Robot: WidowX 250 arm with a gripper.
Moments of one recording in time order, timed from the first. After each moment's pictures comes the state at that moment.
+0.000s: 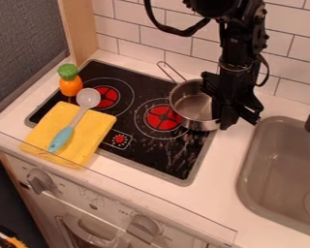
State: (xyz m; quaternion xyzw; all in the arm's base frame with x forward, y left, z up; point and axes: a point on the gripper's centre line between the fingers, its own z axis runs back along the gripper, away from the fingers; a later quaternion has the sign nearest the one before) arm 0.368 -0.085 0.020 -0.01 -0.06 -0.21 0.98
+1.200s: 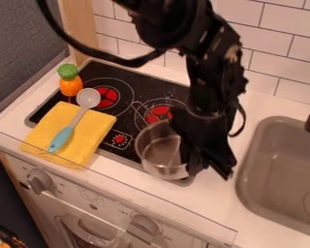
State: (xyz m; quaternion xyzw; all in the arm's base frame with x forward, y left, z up) arm 0.261 -0.082 0.031 0.02 -0.04 -0.23 0.97
